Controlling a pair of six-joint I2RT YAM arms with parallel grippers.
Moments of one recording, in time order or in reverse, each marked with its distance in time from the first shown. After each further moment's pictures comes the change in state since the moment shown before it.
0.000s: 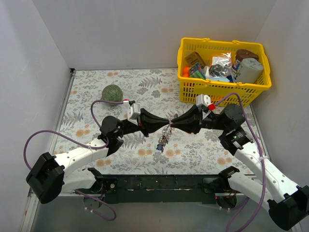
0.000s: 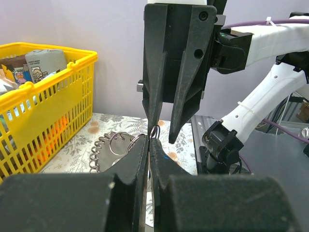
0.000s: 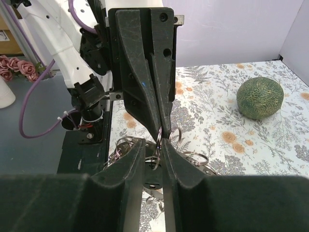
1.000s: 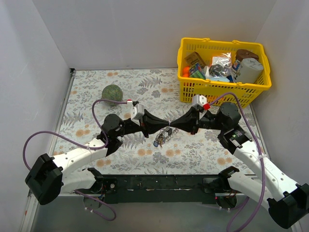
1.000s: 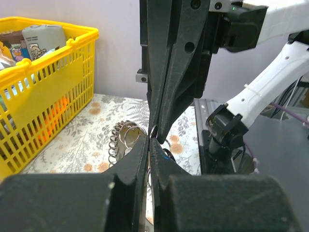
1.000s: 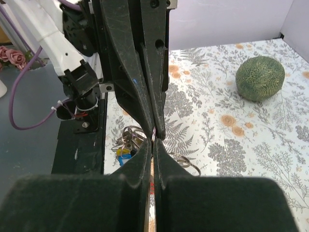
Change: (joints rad) left arm 0.001 -0.010 0.007 -0.114 0.006 0.047; right arm 0.005 0.023 0.005 -0.085 0.027 -0.058
